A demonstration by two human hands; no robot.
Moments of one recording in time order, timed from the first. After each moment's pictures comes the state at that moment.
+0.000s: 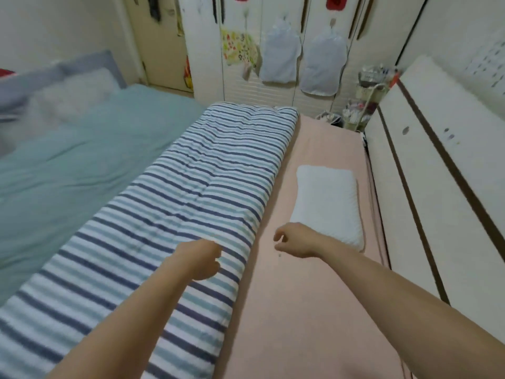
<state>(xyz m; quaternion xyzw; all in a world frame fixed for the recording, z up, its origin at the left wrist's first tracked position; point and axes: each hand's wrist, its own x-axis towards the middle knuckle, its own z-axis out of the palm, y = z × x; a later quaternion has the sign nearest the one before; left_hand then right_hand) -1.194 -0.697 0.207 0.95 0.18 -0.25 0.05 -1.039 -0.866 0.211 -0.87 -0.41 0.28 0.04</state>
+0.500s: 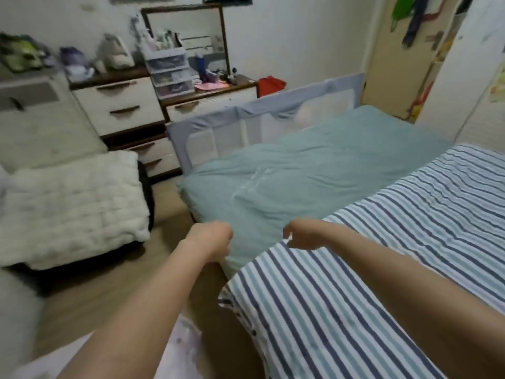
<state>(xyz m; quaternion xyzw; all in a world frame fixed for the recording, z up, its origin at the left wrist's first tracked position) -1.715 -0.421 0.294 0.84 0.51 -0.18 0.04 -1.493 -0.444 0.278 -0.65 -0.72 0.22 -0.11</state>
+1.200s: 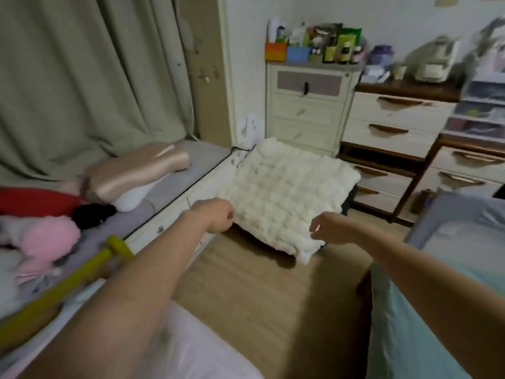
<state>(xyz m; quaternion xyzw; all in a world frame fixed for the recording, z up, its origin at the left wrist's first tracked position) -2.203 -0.205 0.323 0.48 0.86 -0.08 0.14 -2.000 -0.011 0.299 -0.28 -0.93 0.16 -0.16</state>
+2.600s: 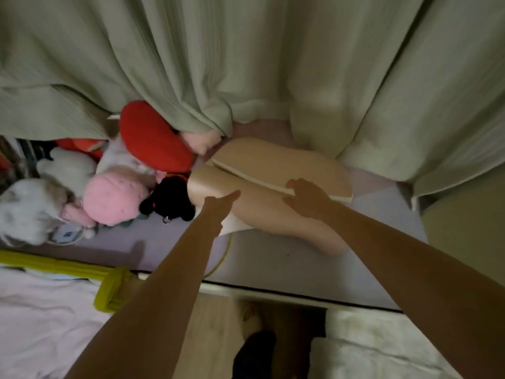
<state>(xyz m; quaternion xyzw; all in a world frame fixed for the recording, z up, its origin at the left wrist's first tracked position) -2.854 -0.157 0.157 -0.47 0.59 0.65 0.09 -2.964 0.026 0.170 0.27 -0.94 0.08 -0.21</state>
